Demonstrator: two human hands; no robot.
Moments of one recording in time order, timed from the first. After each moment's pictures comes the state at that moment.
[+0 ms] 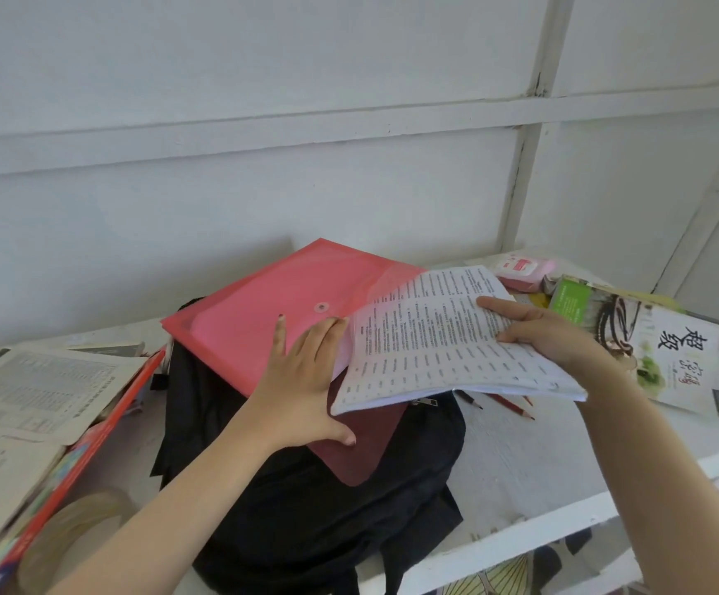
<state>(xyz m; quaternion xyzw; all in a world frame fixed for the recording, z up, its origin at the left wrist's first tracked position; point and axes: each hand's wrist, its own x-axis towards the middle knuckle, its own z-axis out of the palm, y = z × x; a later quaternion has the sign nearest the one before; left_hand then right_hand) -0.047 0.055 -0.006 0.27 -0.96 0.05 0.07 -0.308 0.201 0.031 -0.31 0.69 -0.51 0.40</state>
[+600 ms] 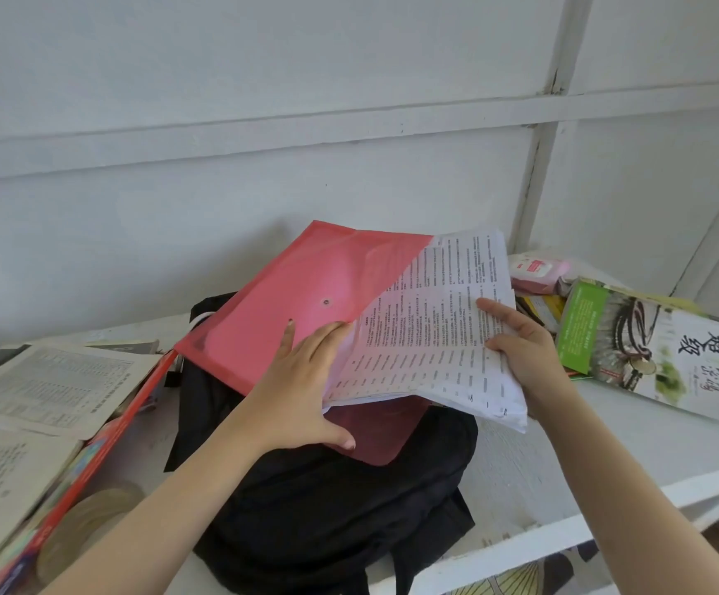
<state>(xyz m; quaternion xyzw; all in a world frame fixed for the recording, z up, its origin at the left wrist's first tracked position) -0.031 0.054 0.004 0.24 -0.96 -0.06 0.11 -0.269 0.181 -0.001 -0.21 0.58 -0.71 0.35</state>
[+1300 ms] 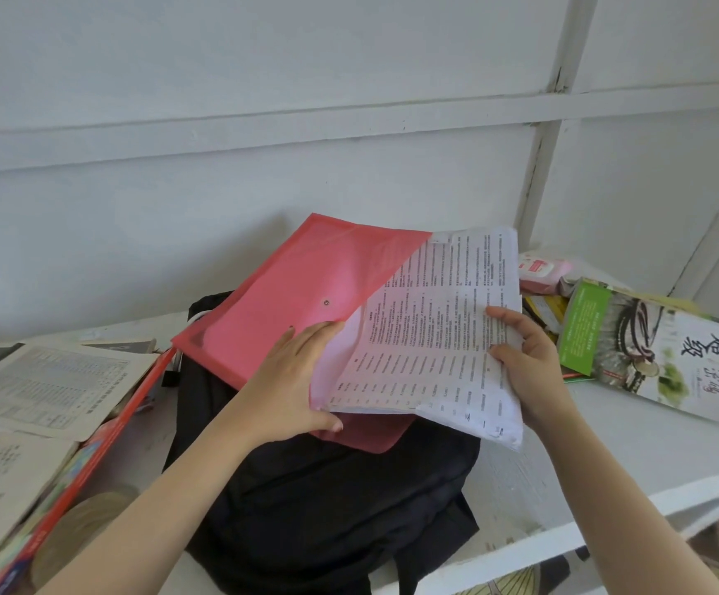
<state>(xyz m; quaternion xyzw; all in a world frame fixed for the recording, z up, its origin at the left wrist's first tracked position) -0.027 0.034 -0.006 0.26 -0.95 -0.12 0.14 -0.265 0.180 -0.019 -0.24 0.58 -0.73 0.29</state>
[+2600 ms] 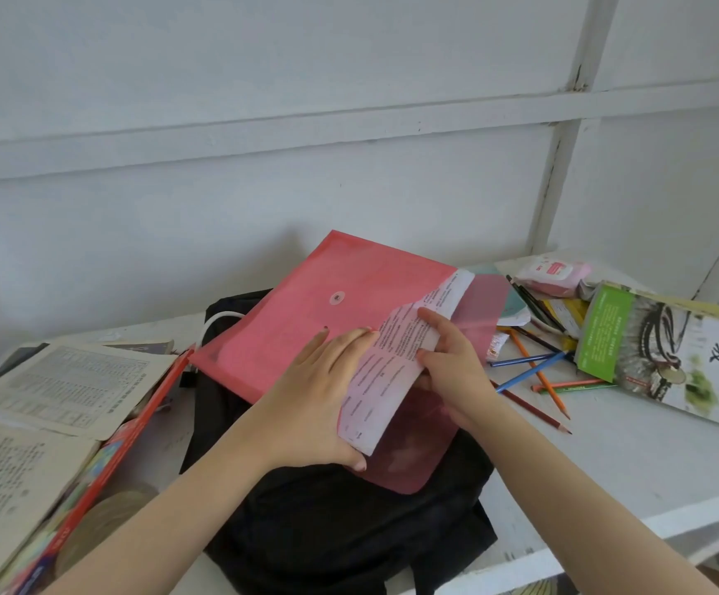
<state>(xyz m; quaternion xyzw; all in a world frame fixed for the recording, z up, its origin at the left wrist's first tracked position) -0.023 0.069 0.024 0.22 -0.97 -0.06 0.03 -0.202 0.119 -0.016 -0.26 0.60 -0.65 0.40</state>
